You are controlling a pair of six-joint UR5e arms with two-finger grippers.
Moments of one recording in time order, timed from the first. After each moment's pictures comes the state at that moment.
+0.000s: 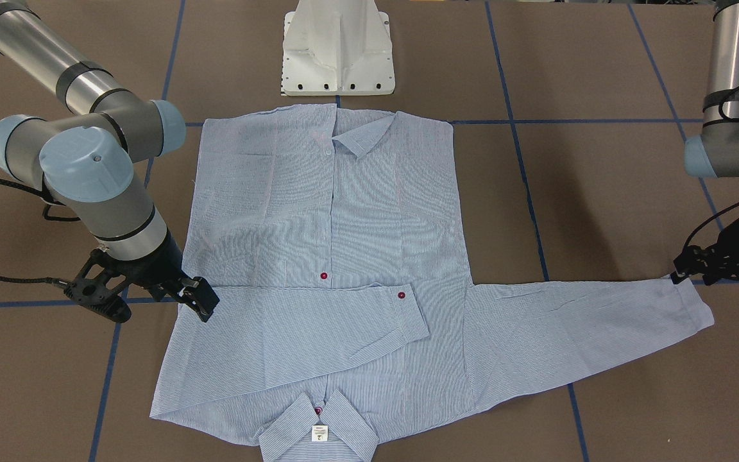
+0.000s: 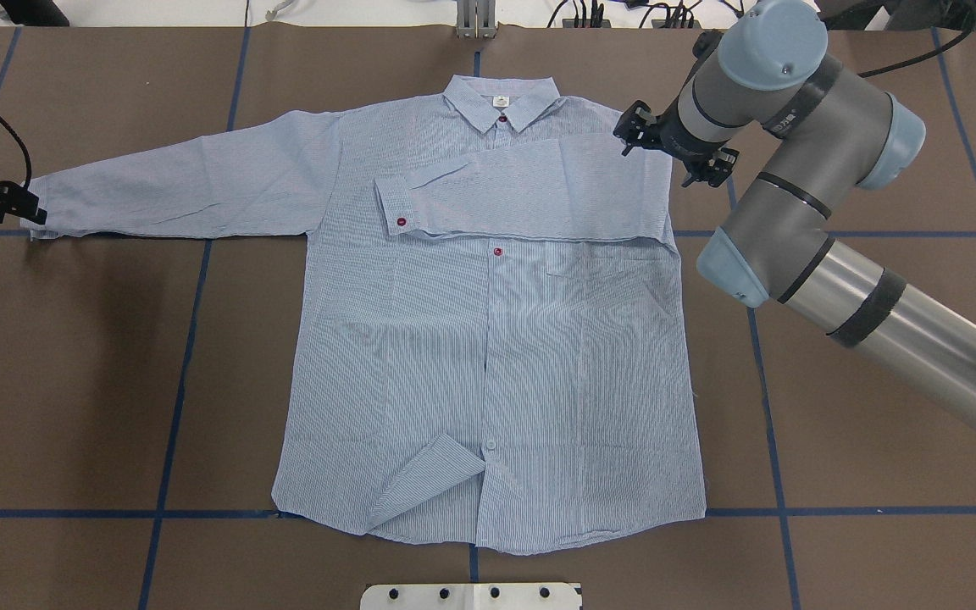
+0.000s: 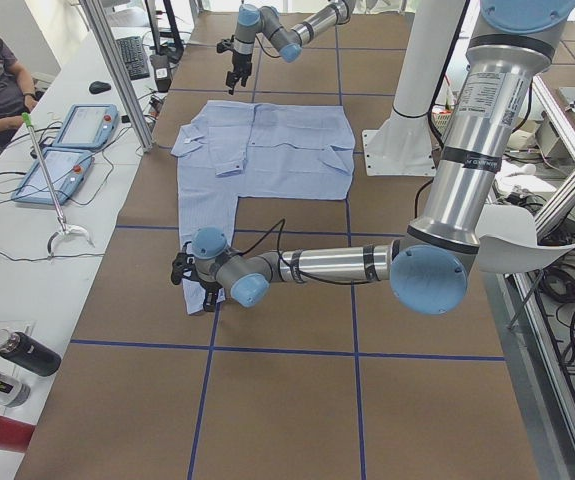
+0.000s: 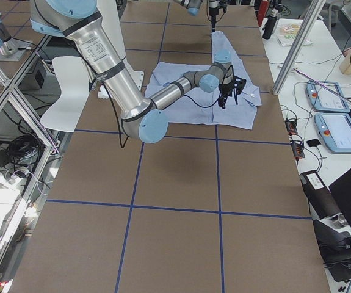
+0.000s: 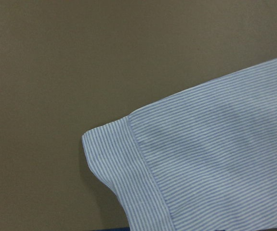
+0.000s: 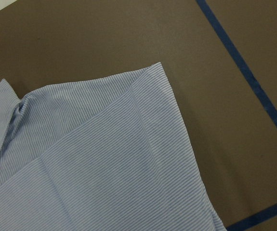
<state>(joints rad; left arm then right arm) -1.17 -1.82 -1.15 -2.34 -2.25 -0.62 0.86 -0.97 1.46 -1.27 1.95 1.46</state>
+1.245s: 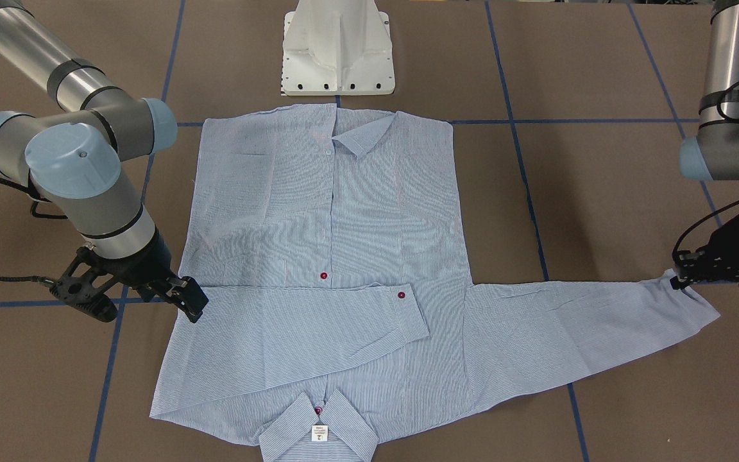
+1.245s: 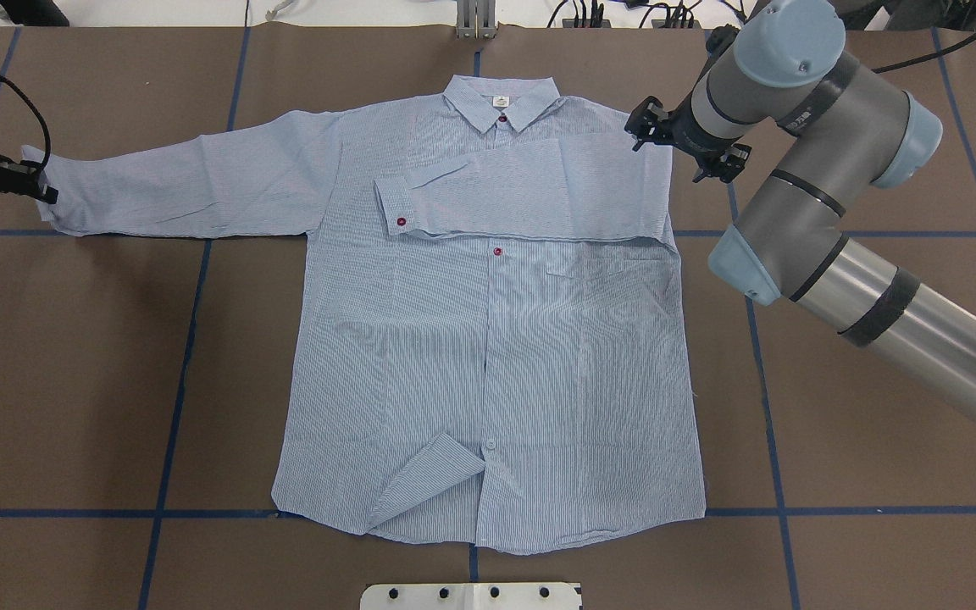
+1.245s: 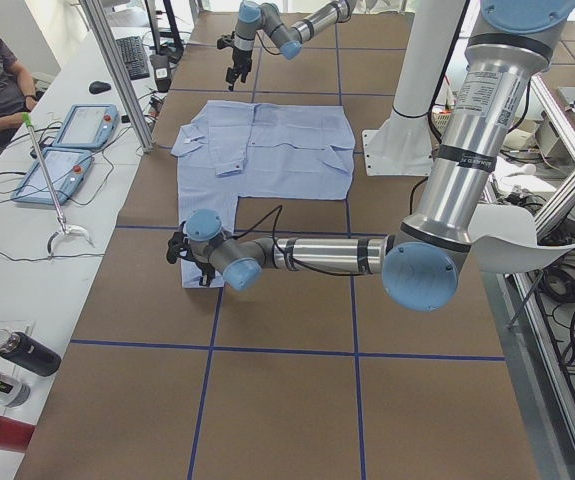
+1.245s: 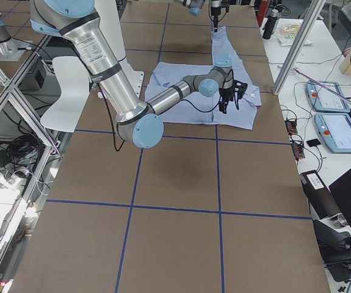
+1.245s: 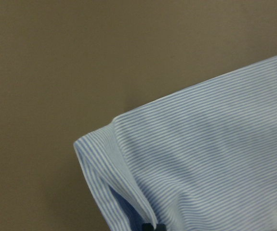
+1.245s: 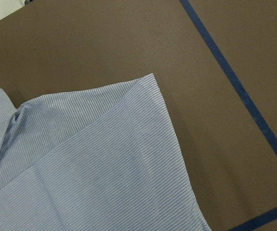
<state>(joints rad) -1.18 -1.87 -1.29 -2.26 -2.33 -0.63 0.88 -0.99 1.48 -1.27 1.95 1.44</state>
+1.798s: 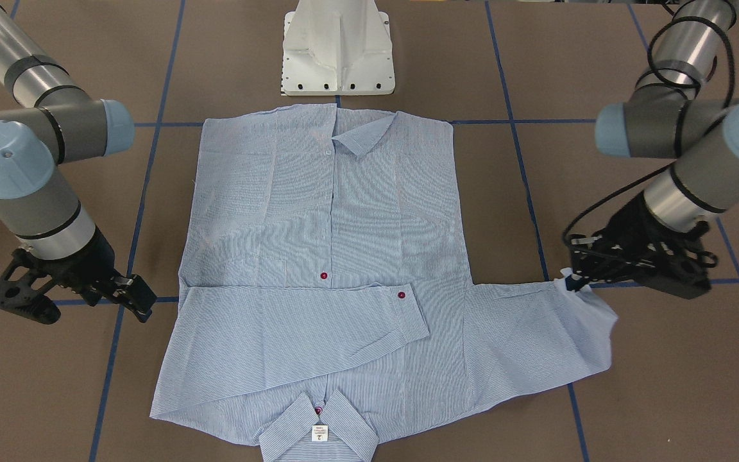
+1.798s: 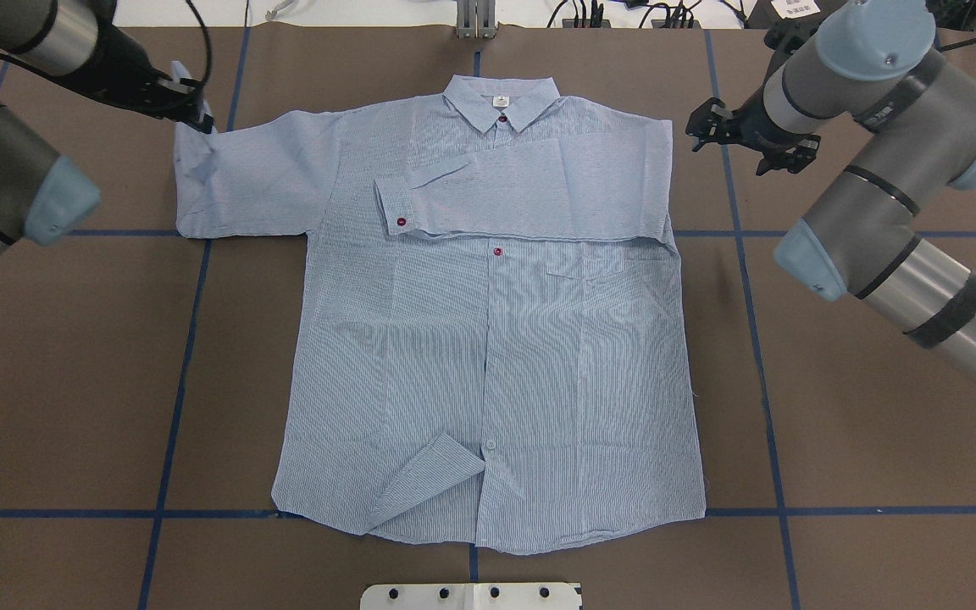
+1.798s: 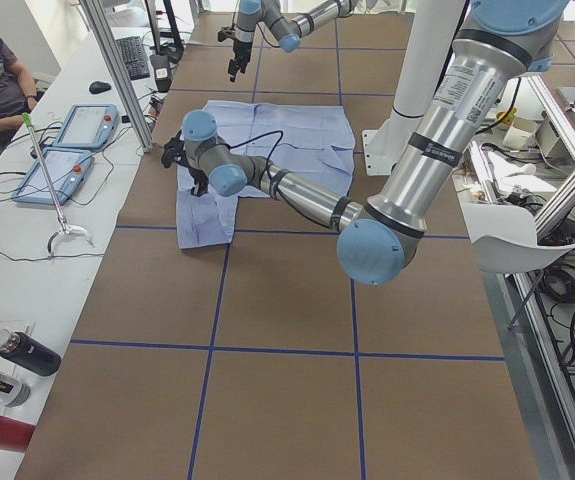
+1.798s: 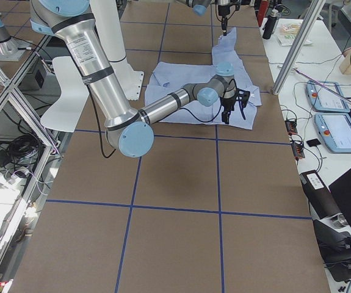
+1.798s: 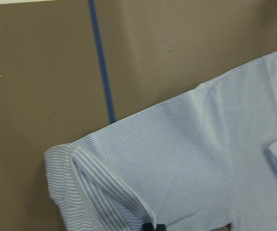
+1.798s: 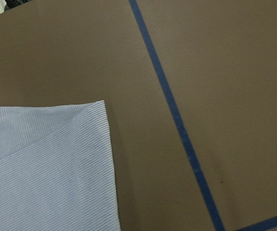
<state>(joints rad) -1.01 -2.12 -1.50 -2.05 -2.25 -0.81 0.96 -1.12 1.54 -1.27 2.00 1.23</state>
